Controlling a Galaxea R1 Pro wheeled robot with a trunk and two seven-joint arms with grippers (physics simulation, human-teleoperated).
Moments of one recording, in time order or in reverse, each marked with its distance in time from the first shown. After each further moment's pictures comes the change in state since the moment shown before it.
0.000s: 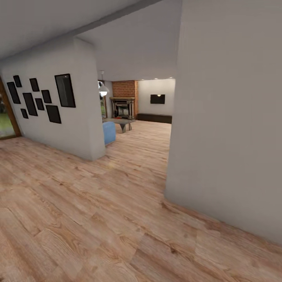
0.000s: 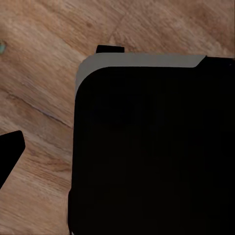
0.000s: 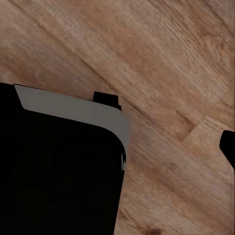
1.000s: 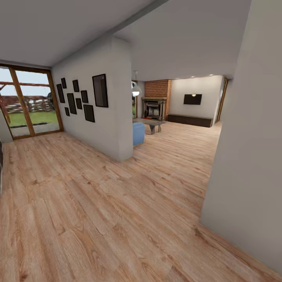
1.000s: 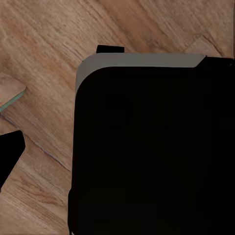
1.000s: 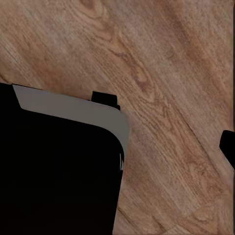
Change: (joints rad) left arm 0.000 0.000 0.001 0.000 0.000 0.000 0.000; right arm 0.000 -0.003 -0.002 0.000 0.000 0.000 0.000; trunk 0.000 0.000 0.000
